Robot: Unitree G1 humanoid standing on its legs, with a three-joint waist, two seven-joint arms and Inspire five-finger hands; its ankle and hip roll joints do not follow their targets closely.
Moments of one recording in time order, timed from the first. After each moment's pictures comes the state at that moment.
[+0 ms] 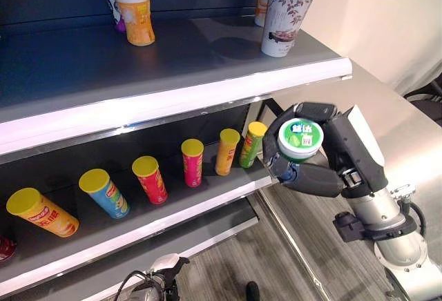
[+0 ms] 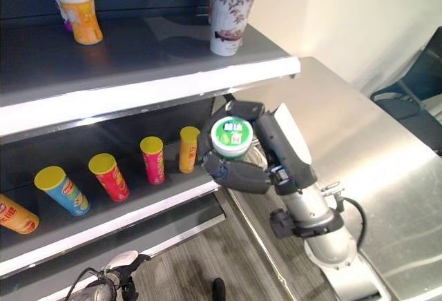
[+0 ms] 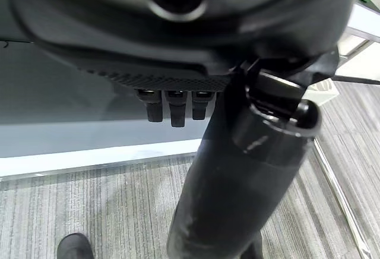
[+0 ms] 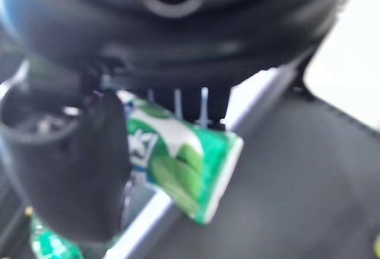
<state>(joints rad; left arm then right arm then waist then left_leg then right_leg) -0.09 0.33 -0.59 1.08 0.56 -0.15 0.18 0.06 -0.76 0.06 -0.60 0.14 -0.32 -0.09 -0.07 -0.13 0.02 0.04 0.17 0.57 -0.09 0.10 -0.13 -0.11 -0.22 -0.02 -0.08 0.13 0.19</state>
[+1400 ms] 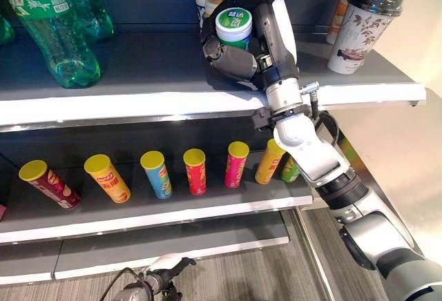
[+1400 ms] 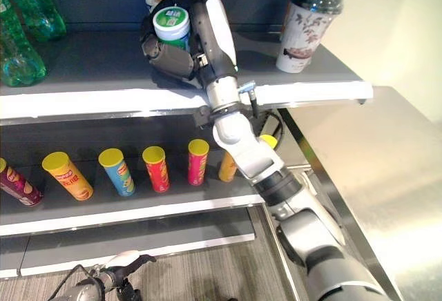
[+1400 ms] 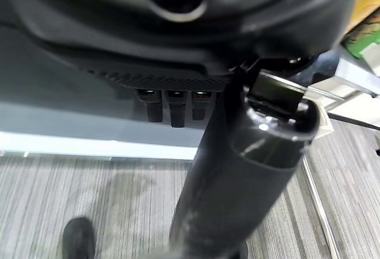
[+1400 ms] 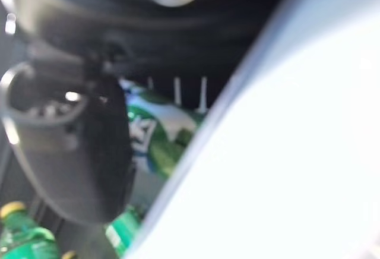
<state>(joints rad) -0.01 0.54 -0.71 0.74 0.47 -0.21 0.06 -0.96 -0.38 0.49 0.21 0.02 -0.05 -0.41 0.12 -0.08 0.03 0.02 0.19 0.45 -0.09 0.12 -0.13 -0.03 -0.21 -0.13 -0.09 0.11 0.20</state>
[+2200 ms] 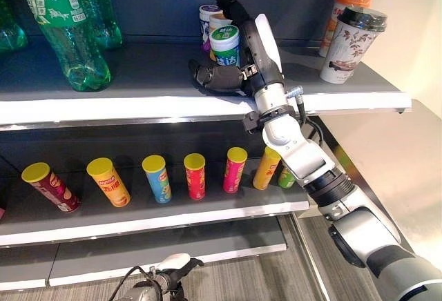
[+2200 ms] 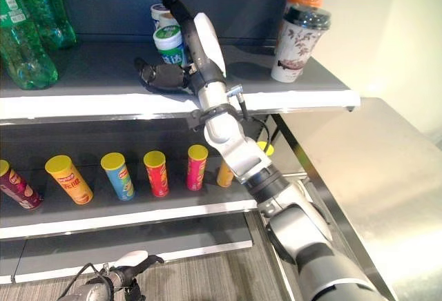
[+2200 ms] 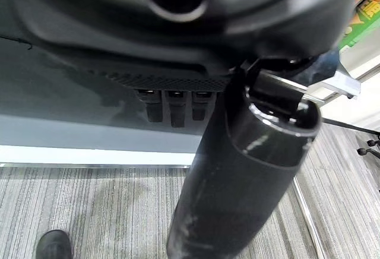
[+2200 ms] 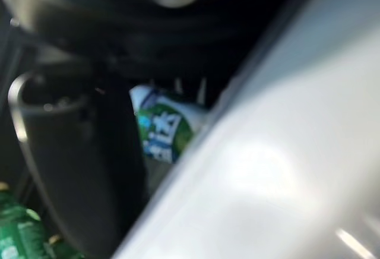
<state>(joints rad) -0.02 0.49 -0.73 0.76 0.49 -0.19 0.06 -0.96 -0.33 0.50 0.27 -0.01 0.01 -0.37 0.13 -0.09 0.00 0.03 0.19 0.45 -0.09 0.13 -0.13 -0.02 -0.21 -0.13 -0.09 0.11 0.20</state>
